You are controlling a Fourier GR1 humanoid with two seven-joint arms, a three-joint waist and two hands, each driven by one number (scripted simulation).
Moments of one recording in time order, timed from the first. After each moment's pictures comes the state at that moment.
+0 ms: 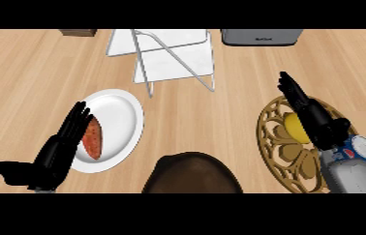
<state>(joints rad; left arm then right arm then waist) 0.08 0.44 -0.23 -1.53 0.42 0.10 -0.18 -0.19 -0.45 0.22 -1.42 -0.20 -0.01 -0.07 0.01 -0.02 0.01</state>
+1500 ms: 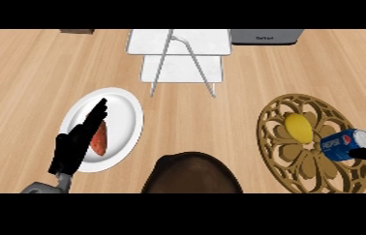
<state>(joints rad) -0.05 0.43 -0.32 -1.43 0.20 0.15 0.01 0.02 -0.90 0.00 -1.62 -0.10 -0.01 0.41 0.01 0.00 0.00</state>
